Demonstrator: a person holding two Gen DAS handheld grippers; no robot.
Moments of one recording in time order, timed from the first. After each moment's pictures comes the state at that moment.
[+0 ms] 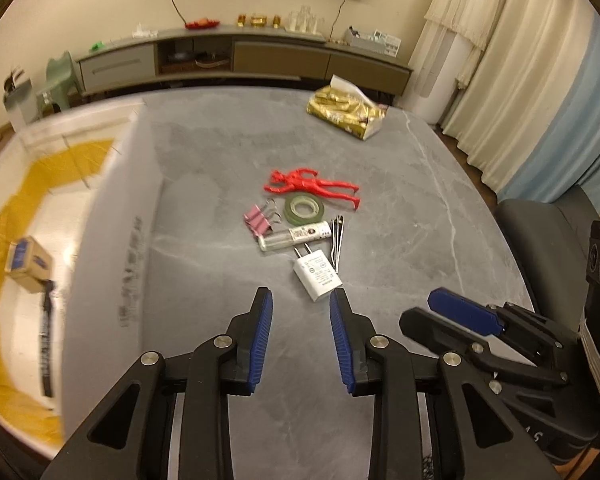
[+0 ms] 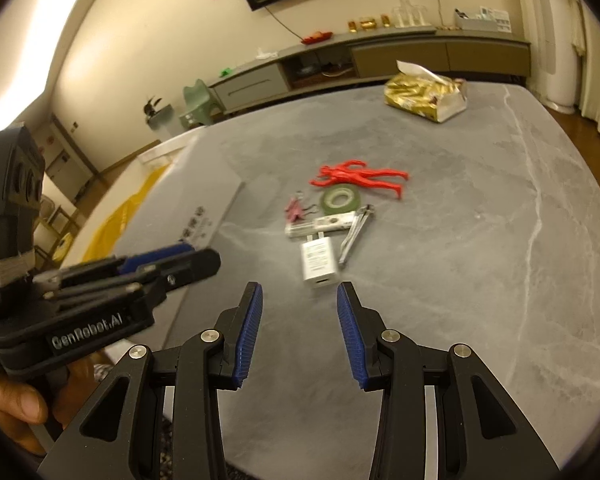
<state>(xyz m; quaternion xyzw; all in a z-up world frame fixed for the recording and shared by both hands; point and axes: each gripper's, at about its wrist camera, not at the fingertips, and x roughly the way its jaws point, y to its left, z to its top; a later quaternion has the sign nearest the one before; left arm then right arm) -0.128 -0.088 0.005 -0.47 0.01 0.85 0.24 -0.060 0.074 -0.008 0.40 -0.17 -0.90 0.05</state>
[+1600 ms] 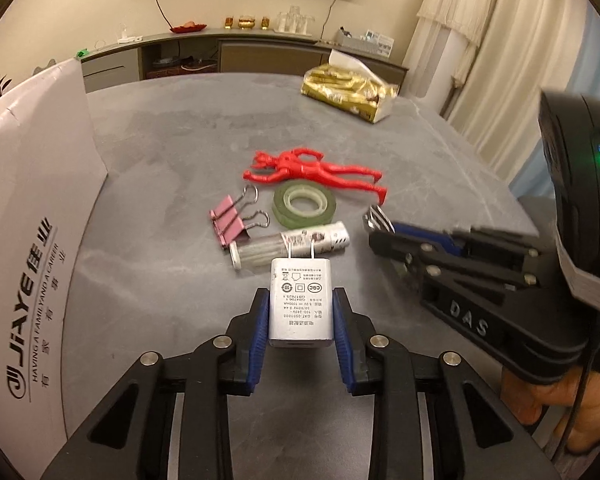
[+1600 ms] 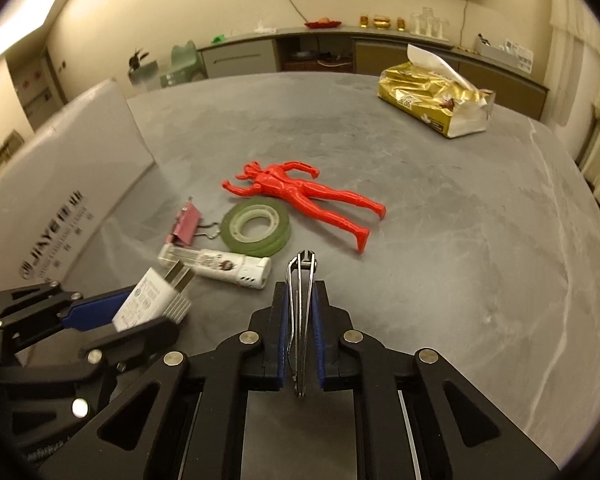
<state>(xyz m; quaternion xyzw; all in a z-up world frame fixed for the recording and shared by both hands) -0.171 -0.057 -0.072 -0.44 0.01 0.86 0.26 -0.166 0.099 -0.077 0.42 -0.05 -0.90 0.04</state>
